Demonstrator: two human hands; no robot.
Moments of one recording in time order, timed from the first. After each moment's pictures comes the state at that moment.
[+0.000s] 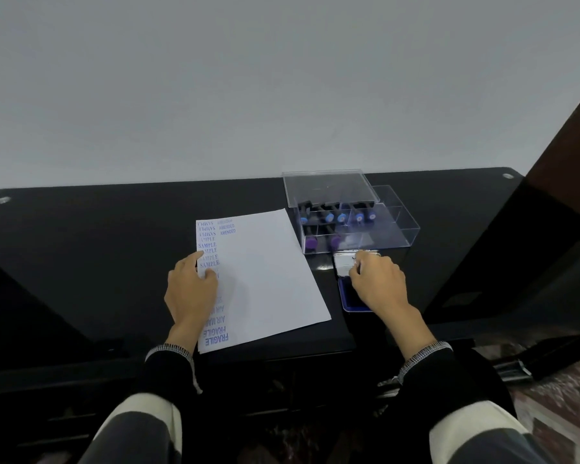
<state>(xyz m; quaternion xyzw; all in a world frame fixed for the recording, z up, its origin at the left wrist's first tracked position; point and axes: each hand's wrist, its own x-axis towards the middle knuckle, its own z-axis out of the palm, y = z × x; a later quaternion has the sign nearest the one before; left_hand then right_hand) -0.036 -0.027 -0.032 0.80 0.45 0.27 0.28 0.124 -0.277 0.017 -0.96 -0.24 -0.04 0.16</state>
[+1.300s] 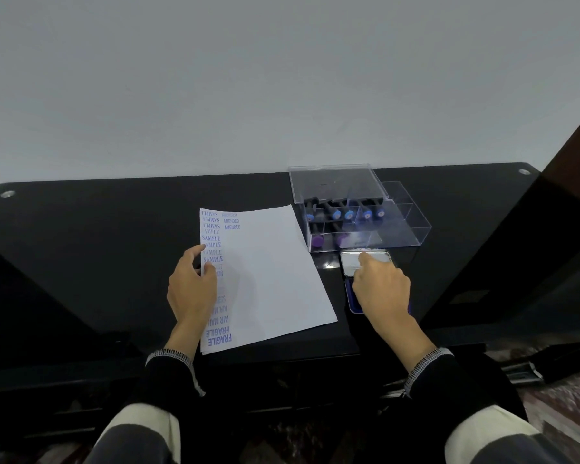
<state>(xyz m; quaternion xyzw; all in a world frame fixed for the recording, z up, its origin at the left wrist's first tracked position) -0.037 -0.031 -0.025 0.76 0.45 0.31 0.36 0.115 -0.266 0.004 -0.97 -0.23 -0.09 0.10</state>
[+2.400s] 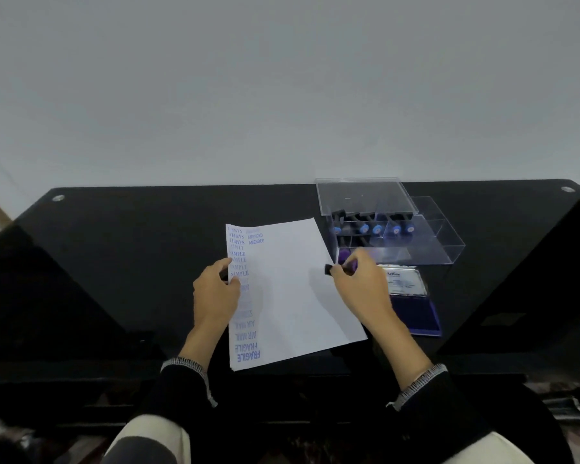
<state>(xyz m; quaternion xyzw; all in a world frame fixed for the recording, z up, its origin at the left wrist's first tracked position) -0.044 -0.018 -0.020 0.76 0.43 0.27 0.40 0.089 -0.213 0.029 -0.86 -0.23 0.05 0.45</state>
